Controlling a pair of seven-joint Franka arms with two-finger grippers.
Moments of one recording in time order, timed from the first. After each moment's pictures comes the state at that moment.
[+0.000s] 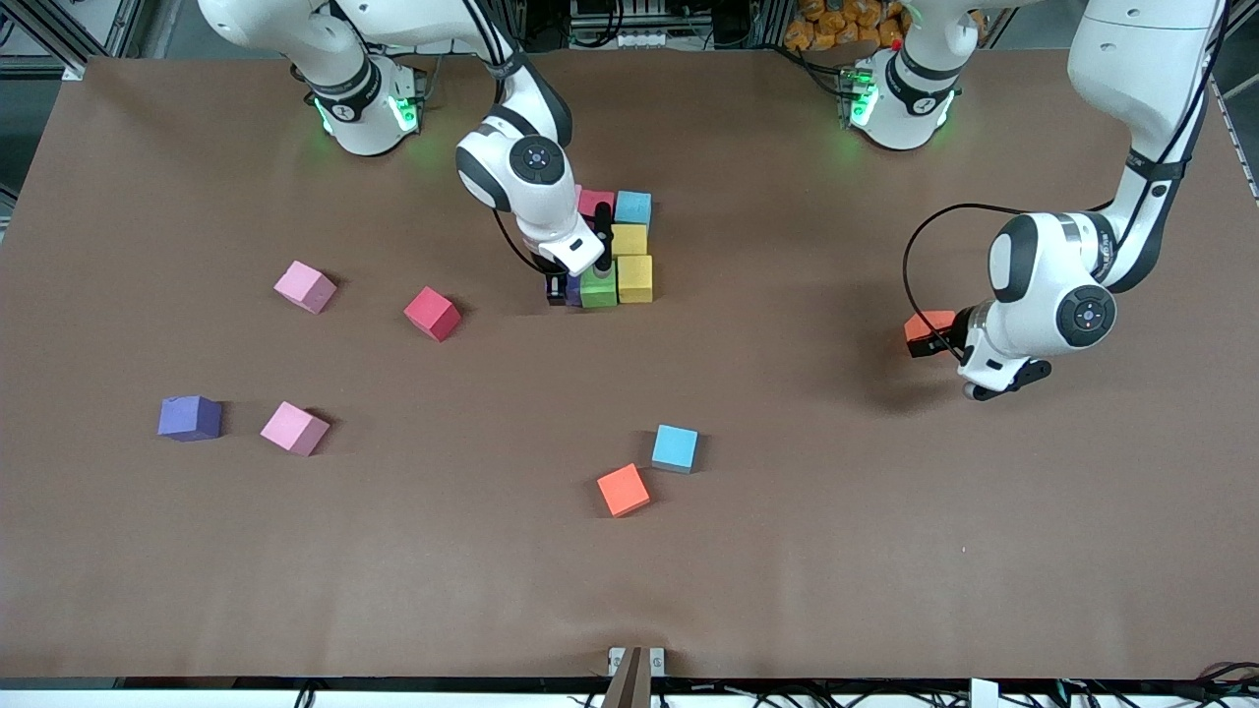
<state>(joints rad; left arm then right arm) 0.03 0.36 -0.06 -2.18 -0.02 2.26 -0.37 0.87 0.39 -0.04 -2.22 -0.05 2.59 -0.71</state>
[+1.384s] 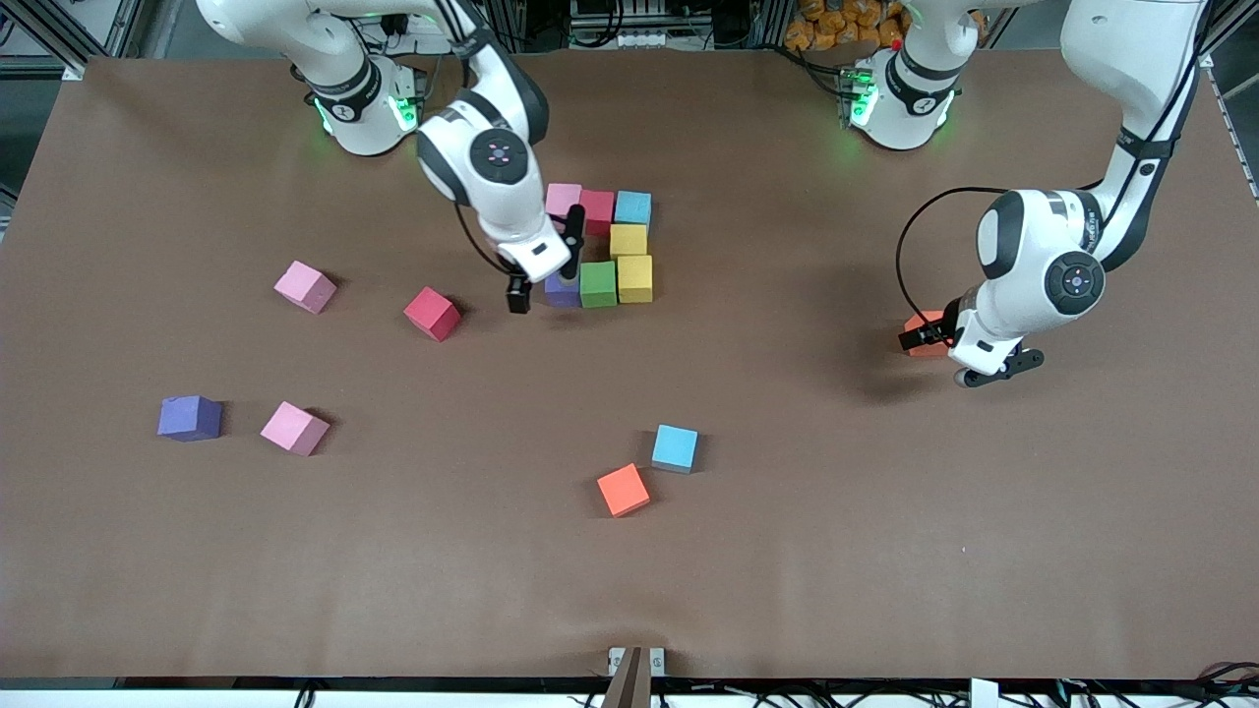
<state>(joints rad) 0.04 0.29 -0.09 -2.29 -0.02 2.39 -0.31 0.74 0.22 -0.06 -2.22 -0.05 2.39 -0.68</state>
